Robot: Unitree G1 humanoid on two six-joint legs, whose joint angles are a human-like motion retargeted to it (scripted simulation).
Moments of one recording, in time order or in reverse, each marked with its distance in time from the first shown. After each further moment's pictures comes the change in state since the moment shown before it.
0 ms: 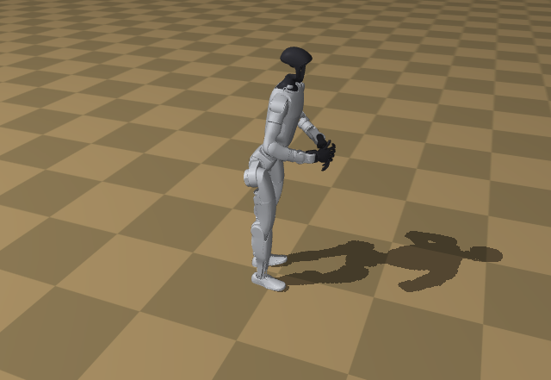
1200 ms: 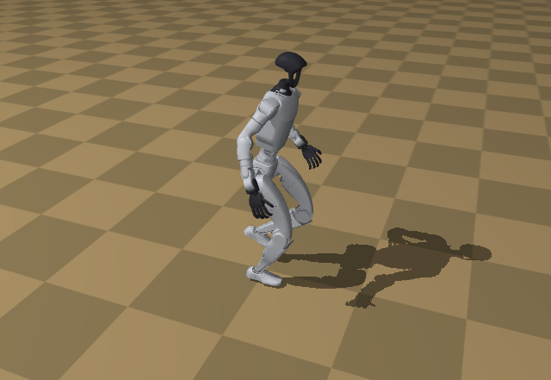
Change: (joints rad) left arm 0.442 -0.001 0.392 0.098 -0.679 -0.014 0.164; right arm 0.346 0.011 -0.490 0.773 0.032 0.055 -0.212; waist -0.090 0.014 0.410; left_leg -0.304 0.152 -0.295 1.726 -0.403 0.176; right_leg 0.024 0.104 0.103 0.844 -0.353 -0.037
